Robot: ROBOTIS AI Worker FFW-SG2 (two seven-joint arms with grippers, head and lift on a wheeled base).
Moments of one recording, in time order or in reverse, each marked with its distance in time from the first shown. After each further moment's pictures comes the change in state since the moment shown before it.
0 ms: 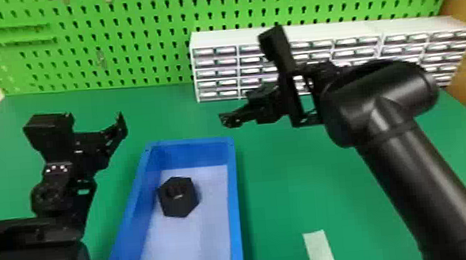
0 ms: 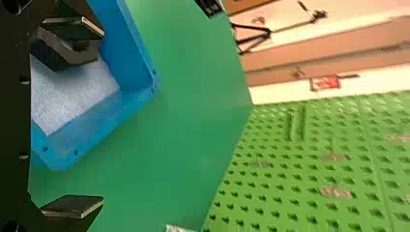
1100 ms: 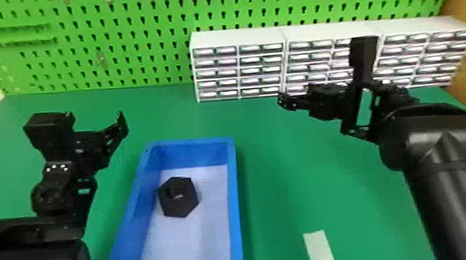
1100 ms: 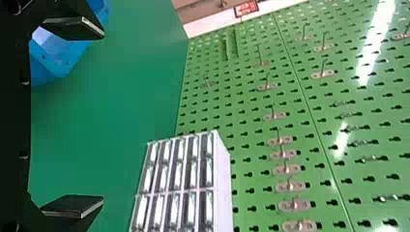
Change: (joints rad) left arm -0.001 -0.001 -0.003 -0.006 -0.001 0.004 0.000; right arm 0.166 0.036 -0.348 -0.007 -0.051 -0.202 -0.090
